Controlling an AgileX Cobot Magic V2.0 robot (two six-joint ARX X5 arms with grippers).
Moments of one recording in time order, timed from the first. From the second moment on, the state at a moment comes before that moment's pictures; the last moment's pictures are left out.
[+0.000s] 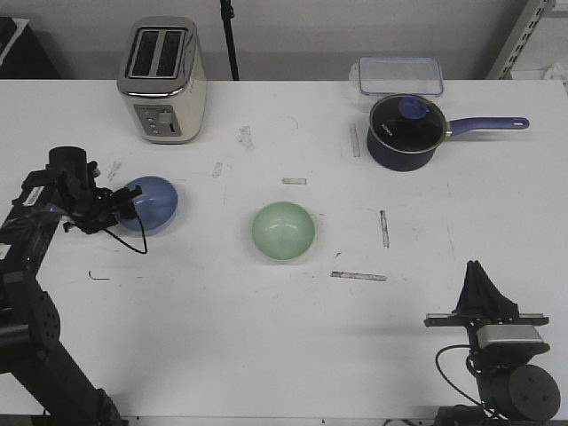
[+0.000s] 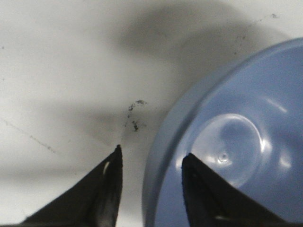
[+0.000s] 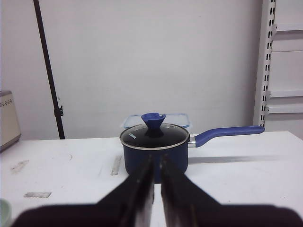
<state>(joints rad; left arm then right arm) 0.21 1.87 1.49 -0.74 0.24 -0.20 0.01 0.13 0.37 -0.12 -0.03 0.07</state>
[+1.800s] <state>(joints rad) -0.53 1.95 1.81 -0.84 0.25 -0.35 0.01 0.13 0.37 -0.12 -0.03 0.07</state>
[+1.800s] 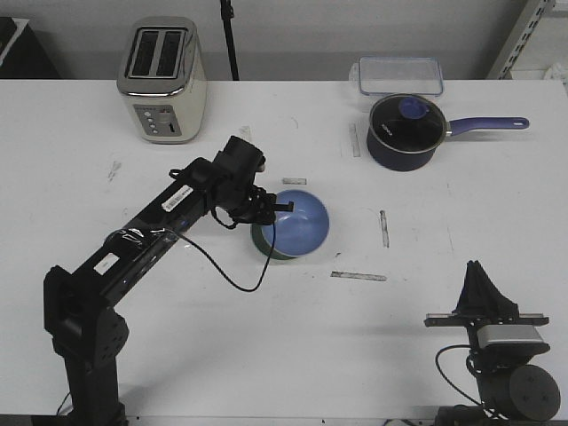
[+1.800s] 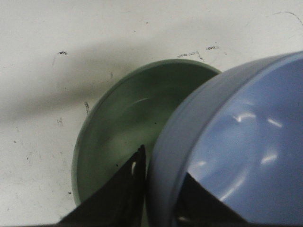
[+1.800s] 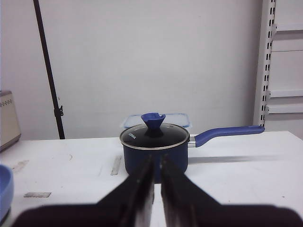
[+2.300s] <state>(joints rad) -0.53 1.90 1.81 -0.85 0.25 -0.35 0.01 0.13 0.37 -0.12 -0.03 0.07</state>
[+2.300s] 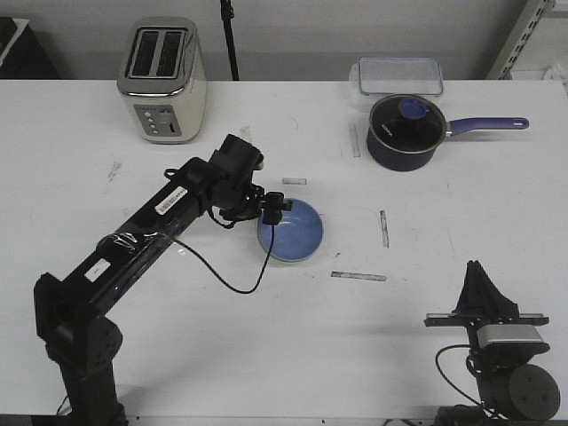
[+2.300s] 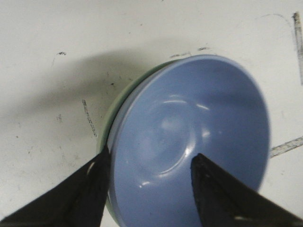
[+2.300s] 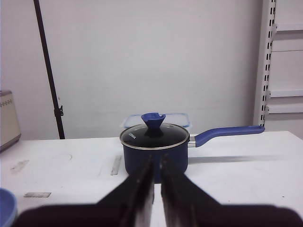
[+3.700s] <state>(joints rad) -0.08 0.69 0.48 0.22 0.10 -0.01 0.01 0.13 0.37 -0.12 -0.03 0.07</state>
